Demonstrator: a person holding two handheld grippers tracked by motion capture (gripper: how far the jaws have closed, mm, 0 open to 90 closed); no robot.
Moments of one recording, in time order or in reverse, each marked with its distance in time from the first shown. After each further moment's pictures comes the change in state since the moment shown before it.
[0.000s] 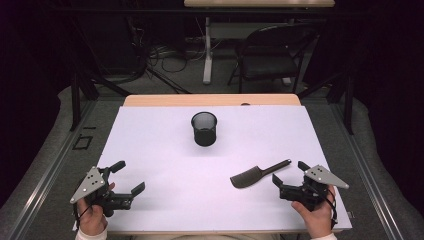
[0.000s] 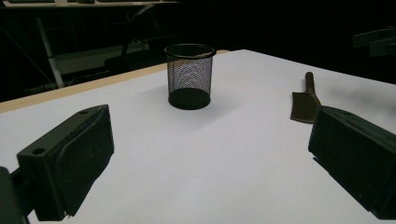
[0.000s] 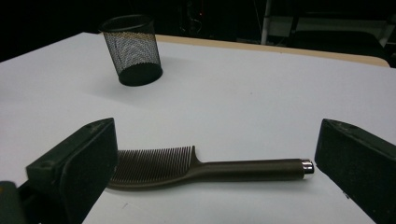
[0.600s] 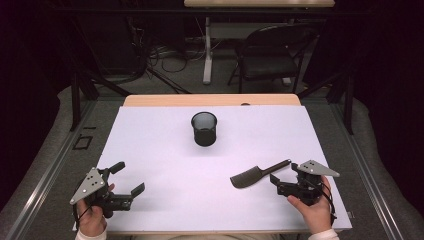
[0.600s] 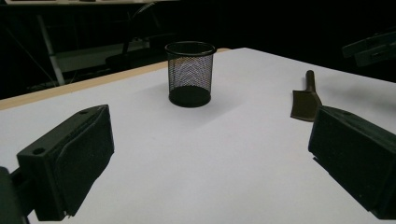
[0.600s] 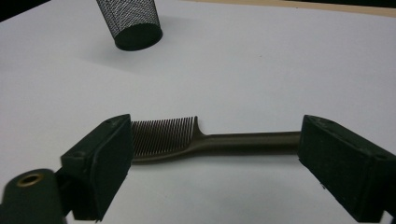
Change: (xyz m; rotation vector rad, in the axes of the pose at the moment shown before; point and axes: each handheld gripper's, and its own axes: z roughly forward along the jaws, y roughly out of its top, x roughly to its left) left arm -0.001 -0.001 -0.001 0.005 0.002 -0.004; right arm -0.004 0.003 0.015 0.178 0.025 0.015
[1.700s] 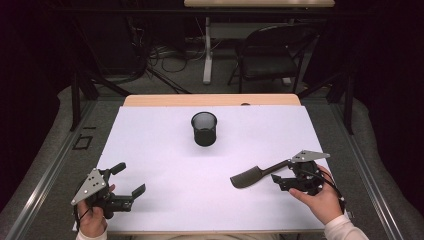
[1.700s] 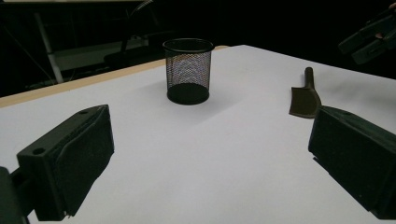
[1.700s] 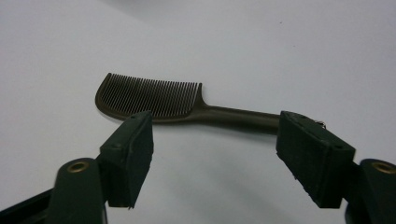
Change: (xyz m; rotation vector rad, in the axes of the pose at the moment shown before) left arm -0.002 -0.001 0.001 0.013 -0.001 0.008; right arm -0.002 0.033 0.002 0.270 0.049 -0.128
